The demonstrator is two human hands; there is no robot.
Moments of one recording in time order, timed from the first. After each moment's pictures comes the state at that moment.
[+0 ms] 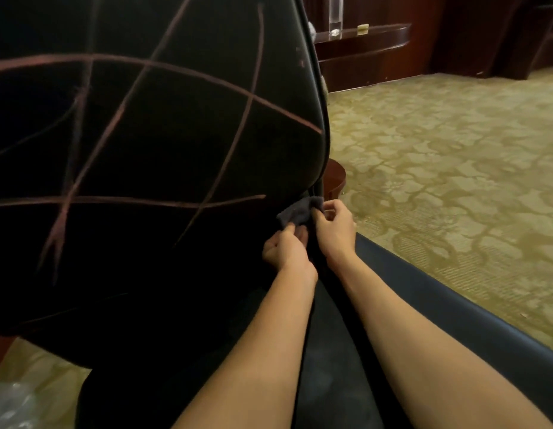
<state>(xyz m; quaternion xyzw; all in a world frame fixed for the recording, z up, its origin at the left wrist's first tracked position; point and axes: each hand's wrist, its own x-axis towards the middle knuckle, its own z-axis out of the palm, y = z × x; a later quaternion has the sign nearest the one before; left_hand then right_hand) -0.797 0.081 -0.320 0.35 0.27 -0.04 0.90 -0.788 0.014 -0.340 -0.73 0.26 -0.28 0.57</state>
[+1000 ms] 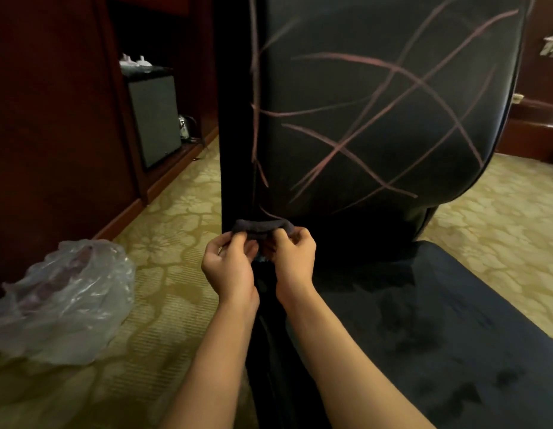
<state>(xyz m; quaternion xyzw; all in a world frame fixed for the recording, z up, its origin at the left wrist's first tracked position) -0.900 0.397 -0.323 0.35 0.26 0.24 0.87 -0.885 0.336 -0.324 -0.66 0.11 -0.10 0.74</state>
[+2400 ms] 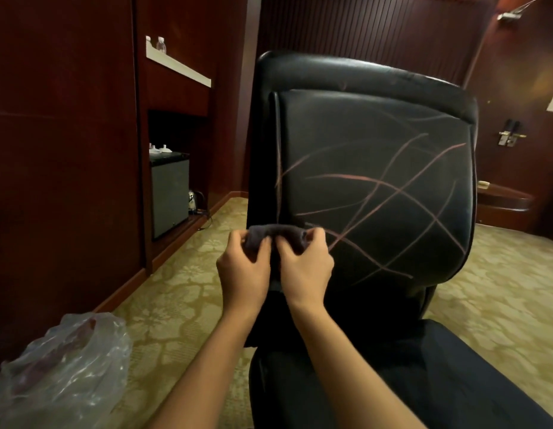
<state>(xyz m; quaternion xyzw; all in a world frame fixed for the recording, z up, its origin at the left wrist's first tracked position) -0.880 0.437 -0.229 0.69 0.04 0.40 0.60 -0.892 0.357 -0.197 -0.76 0.00 -0.32 0.57</state>
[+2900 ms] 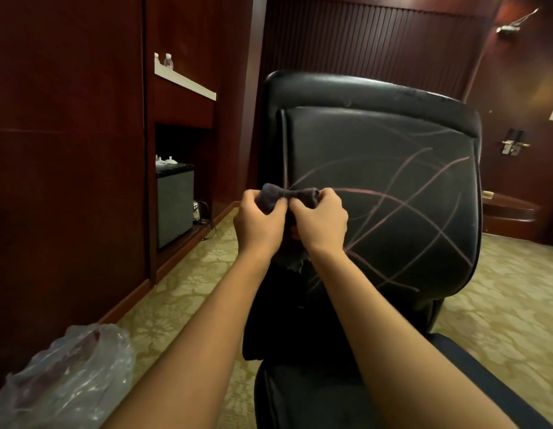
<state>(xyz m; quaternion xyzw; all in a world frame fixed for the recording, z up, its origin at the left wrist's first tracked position) -0.855 0.436 -0.139 0.67 0.03 0.36 0.64 -0.865 0.351 -0.111 -0.80 -0.01 -0.30 0.51</state>
